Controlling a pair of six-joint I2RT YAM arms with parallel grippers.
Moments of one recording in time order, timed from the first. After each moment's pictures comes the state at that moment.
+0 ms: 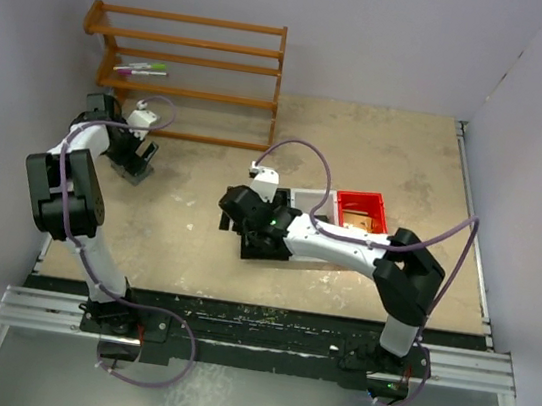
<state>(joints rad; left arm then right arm) 0.30 1.84 1.29 -0.50 0.26 0.75 1.08 1.83 1.31 -0.37 0.56 0.91</state>
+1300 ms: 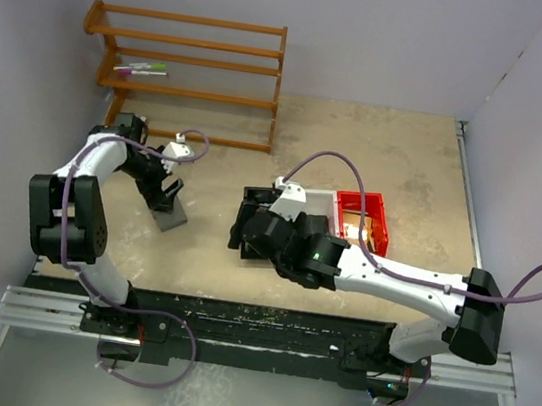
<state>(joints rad) 0.13 1.68 1.14 -0.87 0.54 1.01 1.24 1.44 1.16 -0.48 0.64 0.99</state>
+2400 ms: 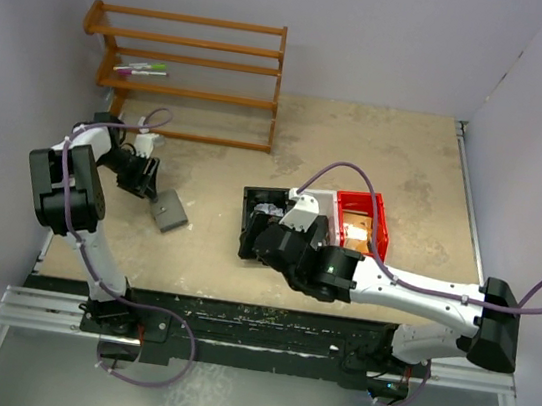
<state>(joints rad) 0.30 1.91 1.29 -0.86 0.48 0.57 1.29 1.32 1.05 -0.48 0.69 1.05</state>
